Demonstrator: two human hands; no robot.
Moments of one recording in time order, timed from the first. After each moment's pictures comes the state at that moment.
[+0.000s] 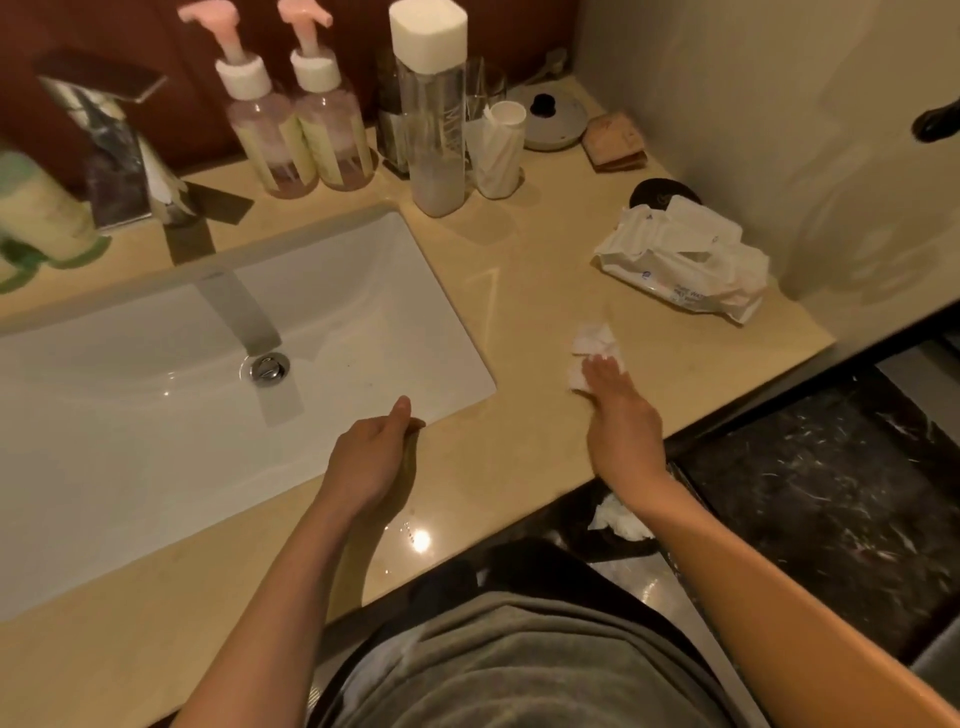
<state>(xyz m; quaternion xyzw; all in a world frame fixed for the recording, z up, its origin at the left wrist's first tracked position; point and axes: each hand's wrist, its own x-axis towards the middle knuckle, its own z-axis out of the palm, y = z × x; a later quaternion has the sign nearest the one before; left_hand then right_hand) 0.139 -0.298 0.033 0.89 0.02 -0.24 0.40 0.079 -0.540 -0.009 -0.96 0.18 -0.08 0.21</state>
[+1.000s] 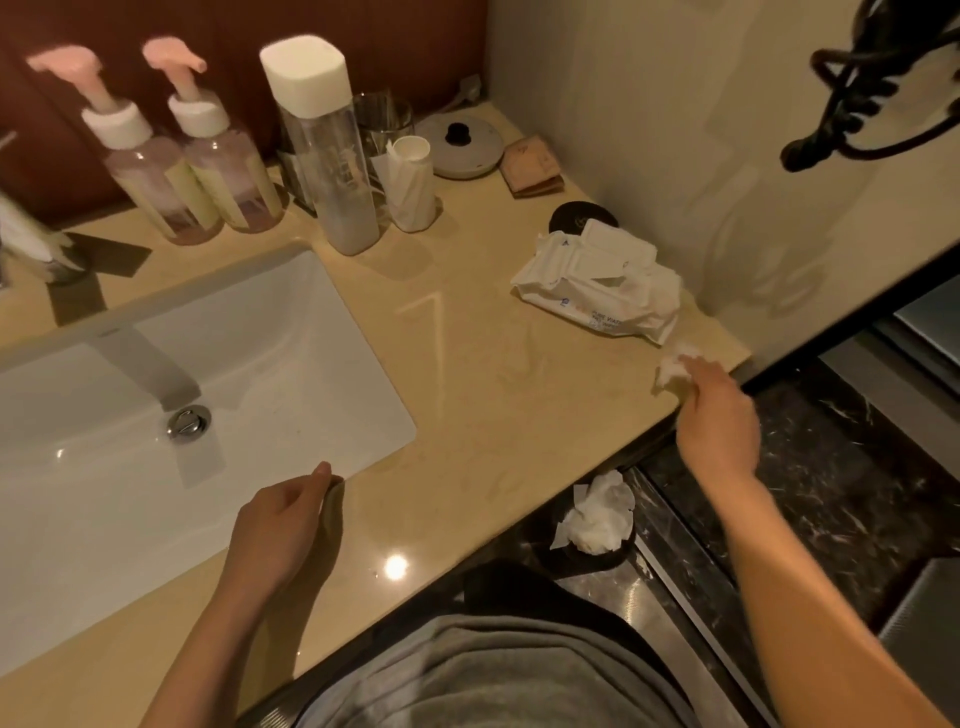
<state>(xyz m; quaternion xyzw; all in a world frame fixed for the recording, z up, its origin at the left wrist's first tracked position) 0.136 -0.306 0.027 0.90 0.05 -0.21 0.37 0.055 -0.672 0.032 -0.91 0.36 -0.14 0.16</state>
